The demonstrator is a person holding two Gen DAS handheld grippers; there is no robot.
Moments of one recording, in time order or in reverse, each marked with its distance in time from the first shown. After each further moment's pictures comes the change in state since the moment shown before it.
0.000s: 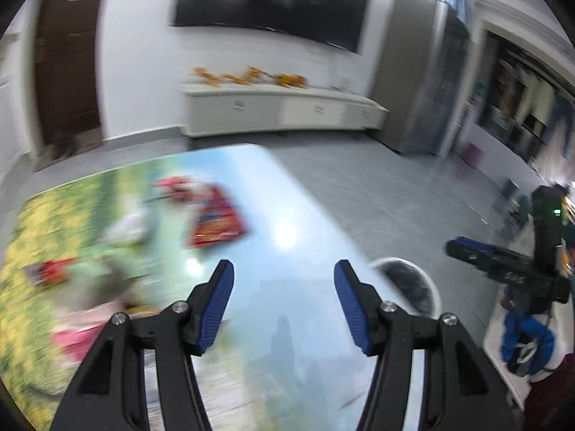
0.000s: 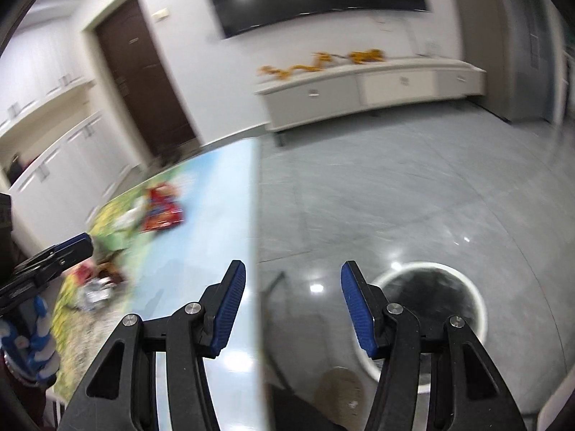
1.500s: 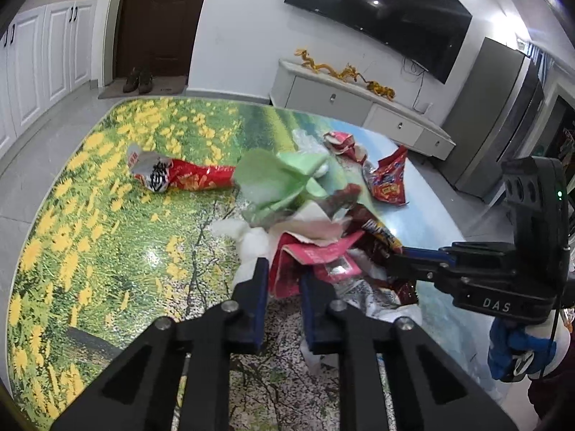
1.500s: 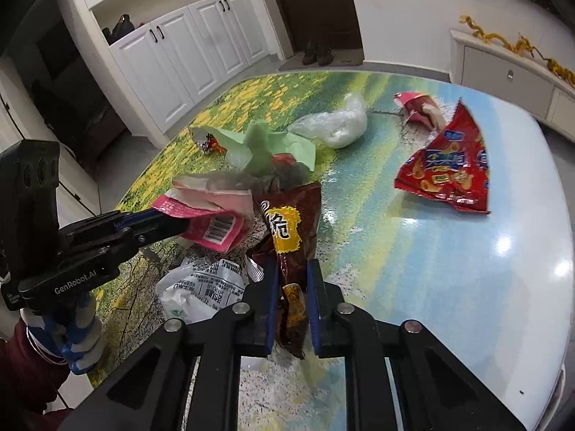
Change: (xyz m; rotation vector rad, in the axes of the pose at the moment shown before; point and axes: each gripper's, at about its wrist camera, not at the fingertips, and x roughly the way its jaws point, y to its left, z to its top) left arm -0.019 0.145 -0.075 -0.272 0.021 0.129; right arm 0.155 0.248 -0.021 -0.434 0.330 0.384
